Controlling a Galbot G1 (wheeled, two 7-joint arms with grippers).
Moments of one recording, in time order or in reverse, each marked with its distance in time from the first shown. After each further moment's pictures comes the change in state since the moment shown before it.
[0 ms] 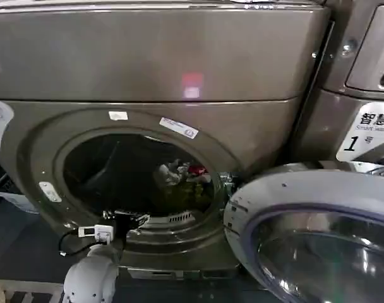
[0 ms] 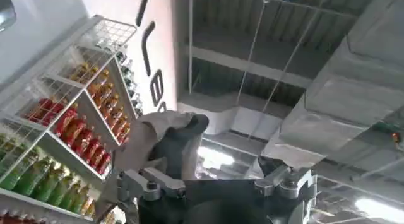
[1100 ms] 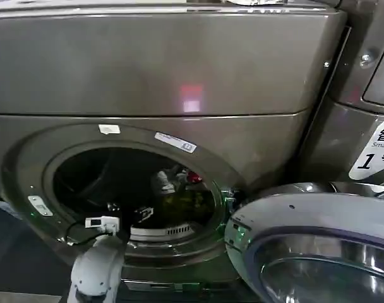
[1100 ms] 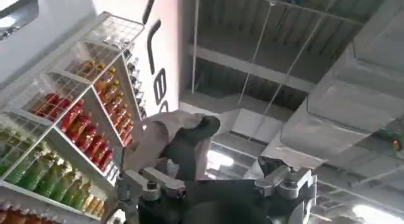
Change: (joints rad) left arm -0.255 0.002 -0.005 0.257 0.584 -0.004 0.463; right arm 0.005 0.001 -0.011 -0.005 -0.005 0.008 -0.006
